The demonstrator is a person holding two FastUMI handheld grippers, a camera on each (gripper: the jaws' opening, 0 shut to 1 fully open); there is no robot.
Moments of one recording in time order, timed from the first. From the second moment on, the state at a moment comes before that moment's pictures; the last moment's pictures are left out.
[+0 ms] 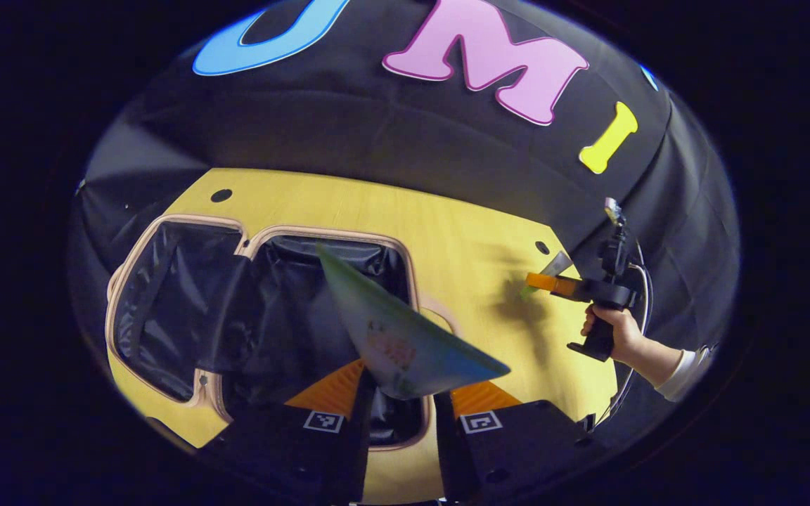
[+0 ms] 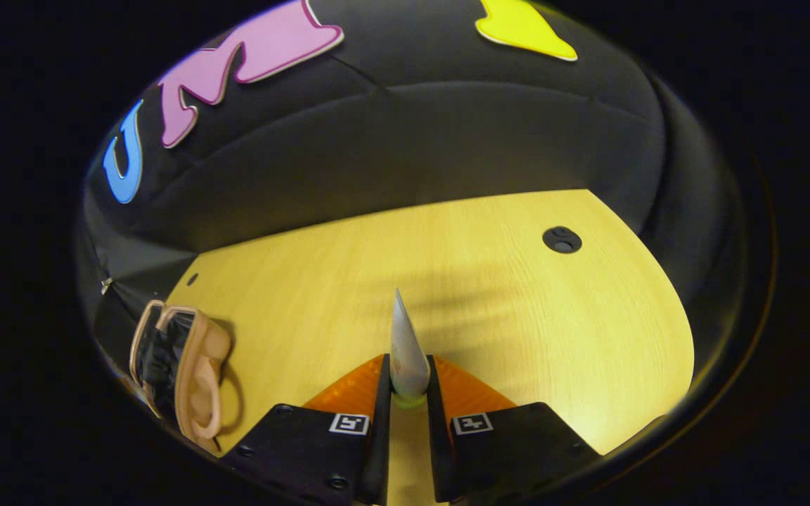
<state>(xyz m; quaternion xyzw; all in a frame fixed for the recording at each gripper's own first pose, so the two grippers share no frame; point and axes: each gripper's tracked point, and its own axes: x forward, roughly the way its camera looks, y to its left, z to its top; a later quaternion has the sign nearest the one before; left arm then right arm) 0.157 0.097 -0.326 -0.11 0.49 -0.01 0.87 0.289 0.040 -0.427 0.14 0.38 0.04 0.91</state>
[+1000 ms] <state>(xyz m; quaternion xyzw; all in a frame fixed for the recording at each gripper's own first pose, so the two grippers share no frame) 0.105 0.202 -0.393 -0.05 0.62 0.10 0.77 0.142 0.355 -0.362 0.12 0.48 0.28 0.82</state>
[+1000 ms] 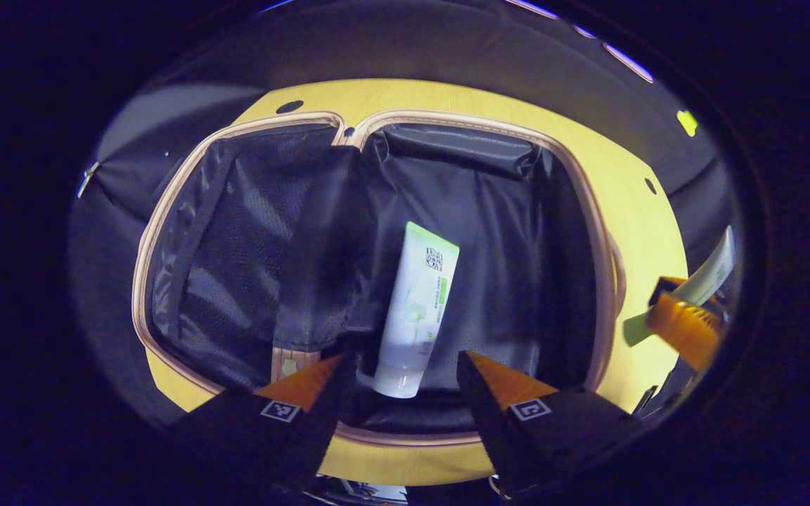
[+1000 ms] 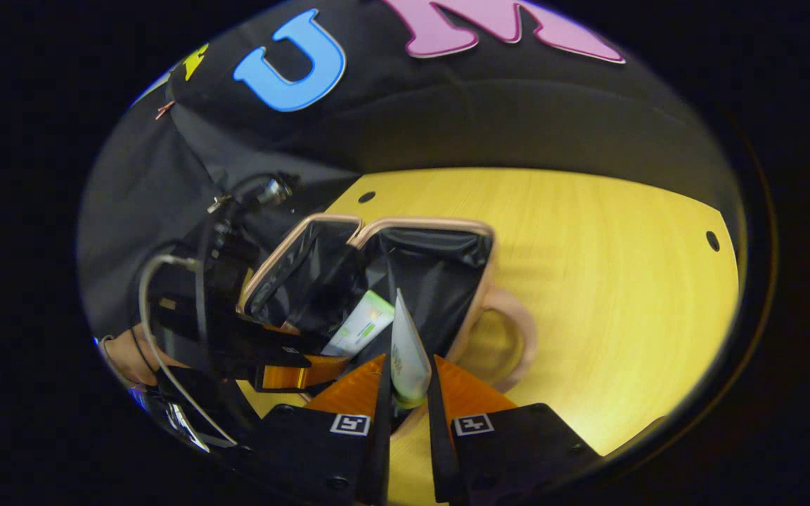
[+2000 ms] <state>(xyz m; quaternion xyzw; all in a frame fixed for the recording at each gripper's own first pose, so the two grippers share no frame) 0.000 0.476 -0.271 -0.12 0.44 0.33 0.83 0.157 0.386 -0.325 0.04 0.39 0.23 0.89</state>
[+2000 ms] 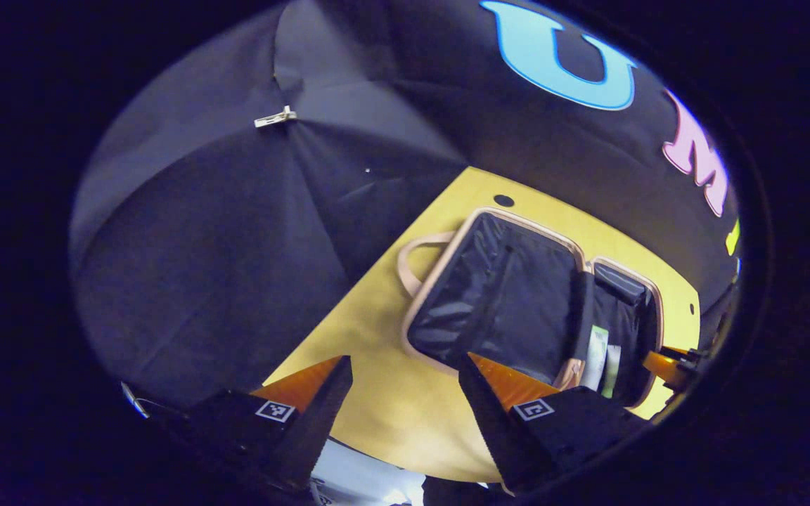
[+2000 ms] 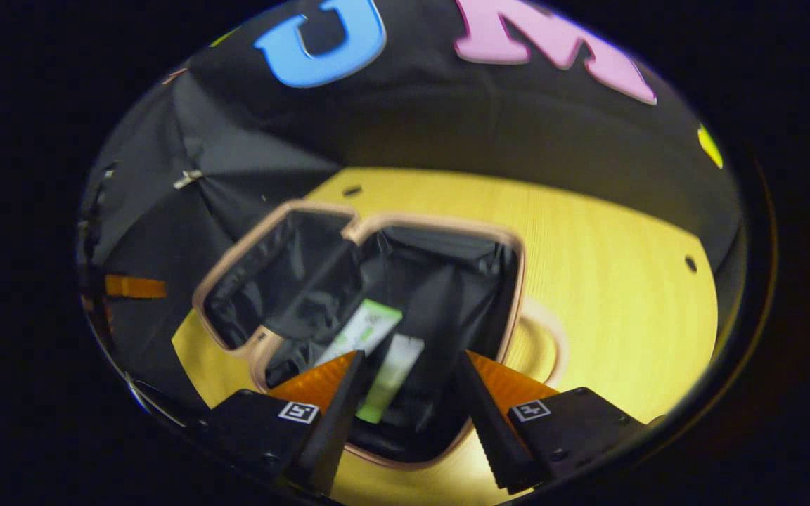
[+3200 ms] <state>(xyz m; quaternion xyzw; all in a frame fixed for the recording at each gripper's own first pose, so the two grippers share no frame) 0.125 0.575 -0.403 -0.17 0.54 0.27 0.78 0.111 0.295 -0.237 0.04 0.34 0.13 0.93</state>
